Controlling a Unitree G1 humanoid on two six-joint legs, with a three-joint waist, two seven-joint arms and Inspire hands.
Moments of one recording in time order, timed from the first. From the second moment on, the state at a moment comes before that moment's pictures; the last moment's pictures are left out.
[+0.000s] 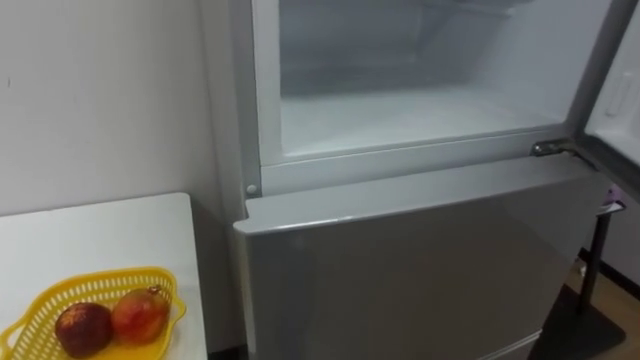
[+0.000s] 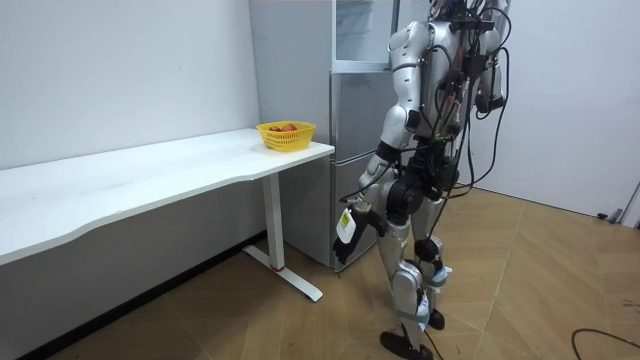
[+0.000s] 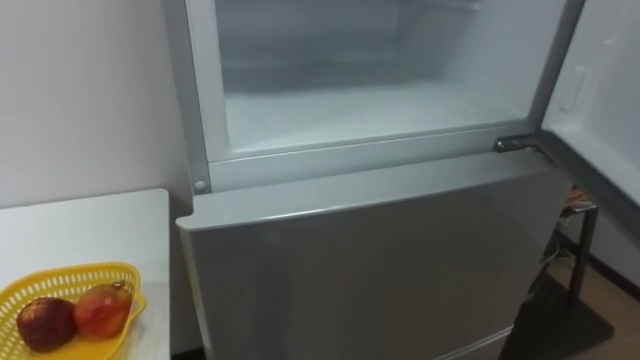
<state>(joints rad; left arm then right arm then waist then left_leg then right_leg) 0.35 0.25 0.13 0.97 0.31 -0.01 -0.07 0.19 -0.39 -0.64 -0.18 1.02 -0.22 -0.56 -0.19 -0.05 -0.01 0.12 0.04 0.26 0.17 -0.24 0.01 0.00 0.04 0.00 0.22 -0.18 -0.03</state>
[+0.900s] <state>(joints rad) 0.35 0.24 0.15 1.00 0.32 -0.02 -0.07 0.18 -0.39 -0.65 -0.22 1.02 -0.22 -0.42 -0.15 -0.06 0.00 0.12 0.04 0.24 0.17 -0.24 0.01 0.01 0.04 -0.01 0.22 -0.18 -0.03</state>
